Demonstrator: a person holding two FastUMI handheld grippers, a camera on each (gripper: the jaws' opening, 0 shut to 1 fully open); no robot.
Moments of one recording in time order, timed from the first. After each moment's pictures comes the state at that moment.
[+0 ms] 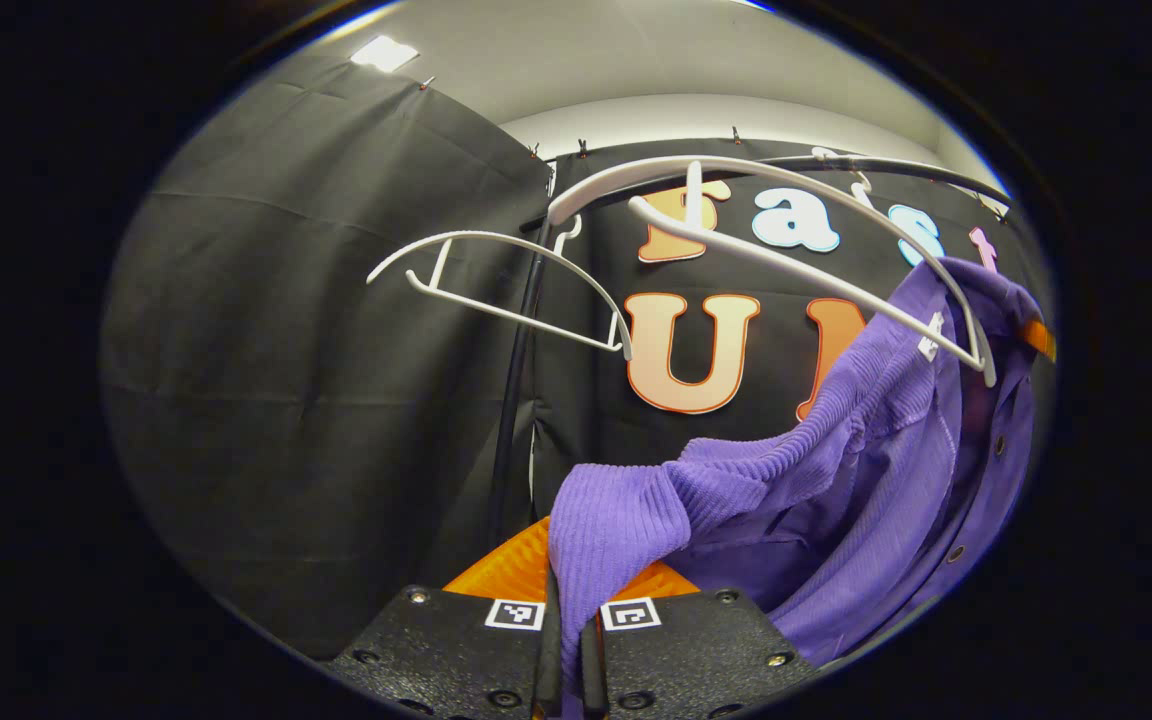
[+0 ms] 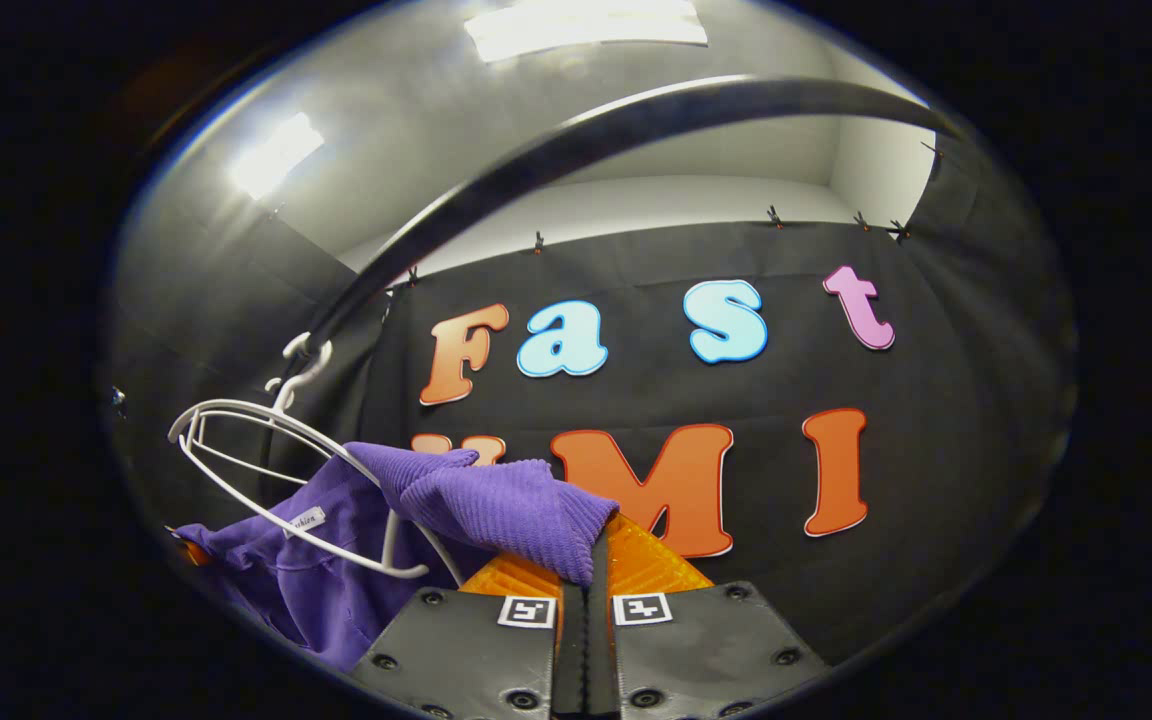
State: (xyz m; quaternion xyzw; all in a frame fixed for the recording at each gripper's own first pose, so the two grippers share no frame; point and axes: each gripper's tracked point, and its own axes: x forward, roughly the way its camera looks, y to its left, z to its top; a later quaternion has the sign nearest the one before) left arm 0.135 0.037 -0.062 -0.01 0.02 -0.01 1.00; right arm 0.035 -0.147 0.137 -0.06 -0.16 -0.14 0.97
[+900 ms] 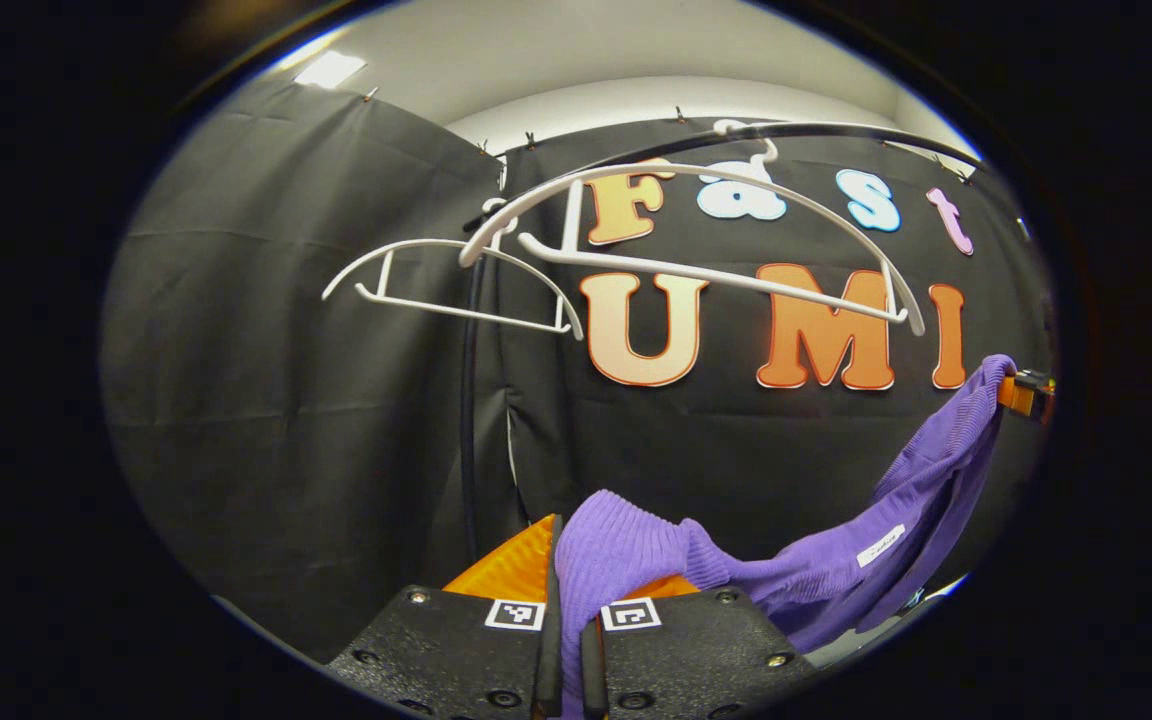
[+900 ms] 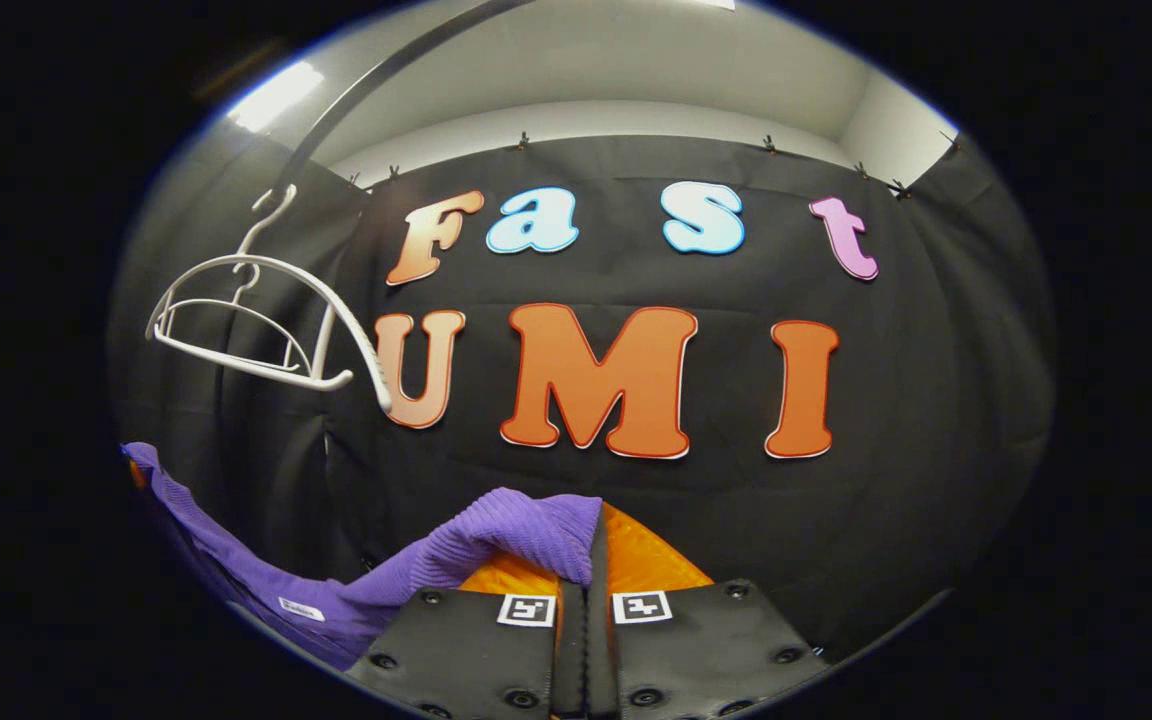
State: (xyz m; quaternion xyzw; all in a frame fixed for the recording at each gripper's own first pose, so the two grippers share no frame) left arm 0.107 -0.020 -0.072 0.05 0.05 -0.06 1.00; right arm 0.031 -0.183 0.045 -0.08 -0.04 -0.15 0.98
